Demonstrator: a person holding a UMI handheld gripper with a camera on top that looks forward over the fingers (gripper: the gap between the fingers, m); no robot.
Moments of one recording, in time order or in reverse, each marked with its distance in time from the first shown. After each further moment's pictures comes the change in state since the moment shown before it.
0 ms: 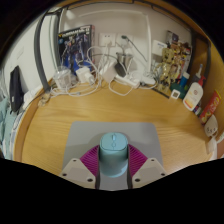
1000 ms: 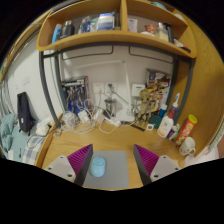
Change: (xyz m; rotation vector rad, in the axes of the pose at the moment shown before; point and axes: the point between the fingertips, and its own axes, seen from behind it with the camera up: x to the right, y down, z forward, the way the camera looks) arm 0.082 -0.120 -0.213 0.252 -0.026 0.033
